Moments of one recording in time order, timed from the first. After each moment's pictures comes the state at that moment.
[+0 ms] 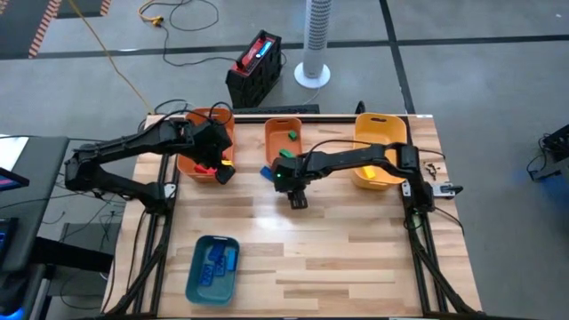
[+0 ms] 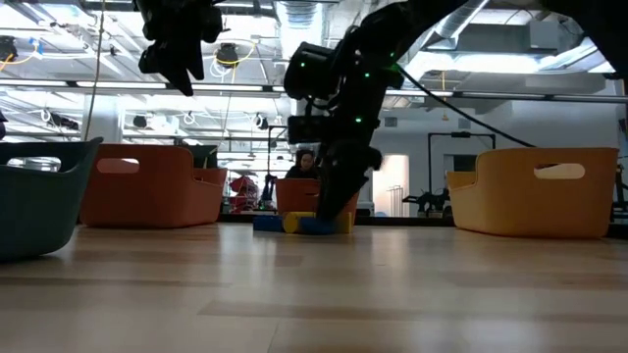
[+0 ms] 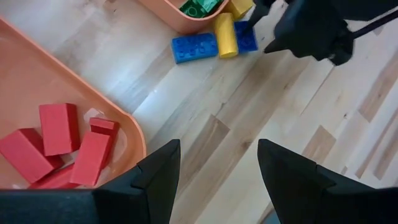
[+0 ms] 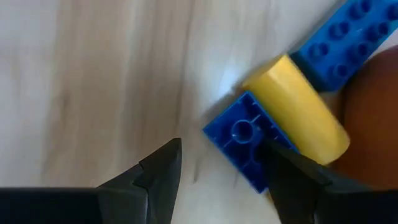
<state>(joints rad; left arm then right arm) 0.30 1.19 1.24 -1.08 0.02 -0.43 -0.12 2.08 1.51 -0.64 0.01 -0.27</state>
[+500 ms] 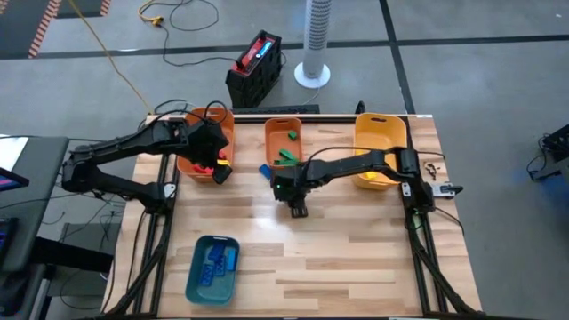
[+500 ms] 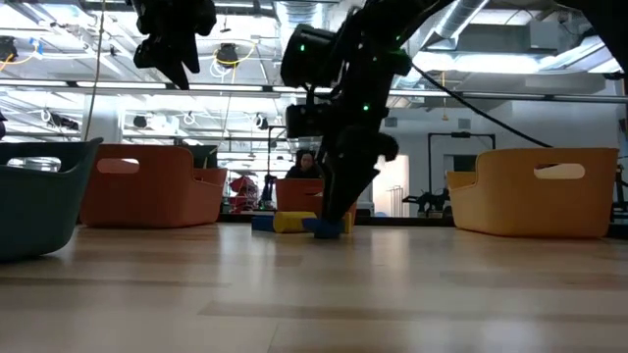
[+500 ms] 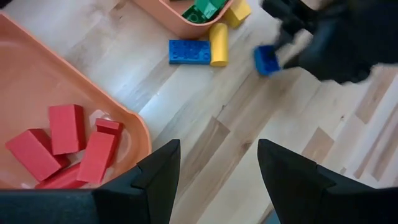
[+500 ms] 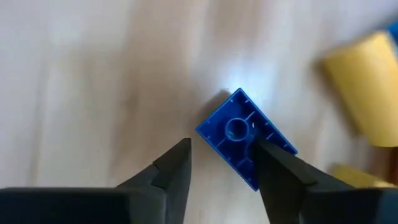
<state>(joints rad) 0.29 1.15 1.24 -1.09 0.00 -0.43 -0.03 2.08 1.51 -0.69 0.00 -0.20</state>
